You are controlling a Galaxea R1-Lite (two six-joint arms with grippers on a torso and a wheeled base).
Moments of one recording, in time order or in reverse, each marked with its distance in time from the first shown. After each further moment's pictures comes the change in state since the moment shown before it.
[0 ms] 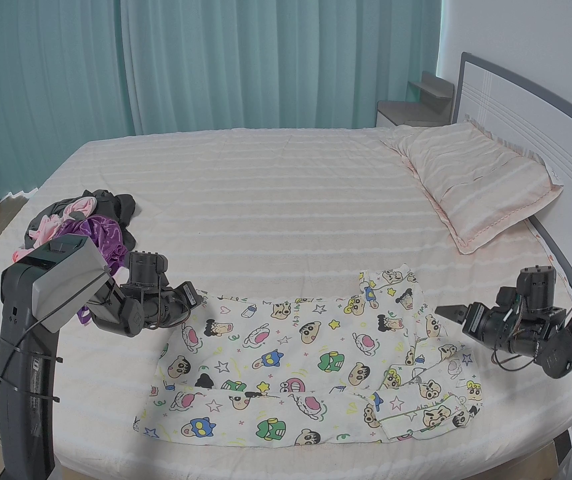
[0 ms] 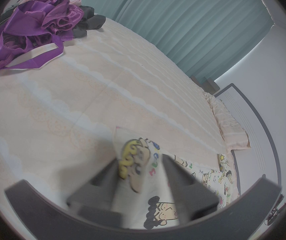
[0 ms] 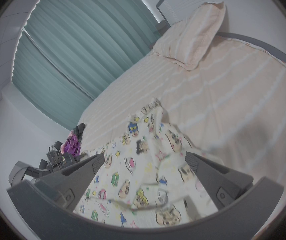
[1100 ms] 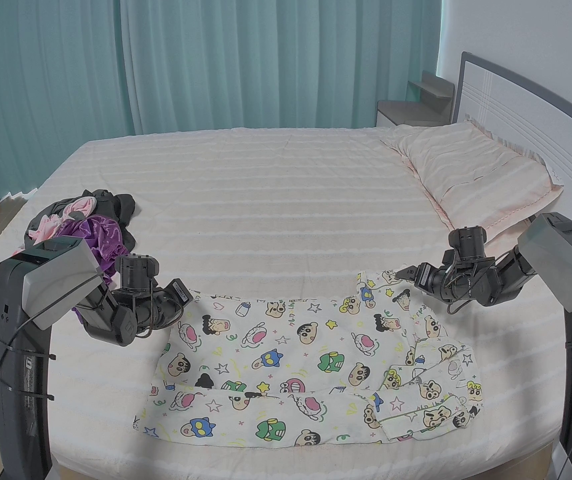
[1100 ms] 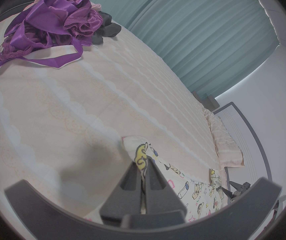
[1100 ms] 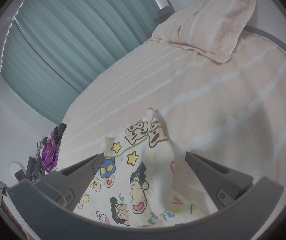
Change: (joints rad) left arm 0.015 -0.044 0.133 -0.167 0.050 -0.143; right arm -0.005 0.487 -0.933 0.538 -0.023 -0.070
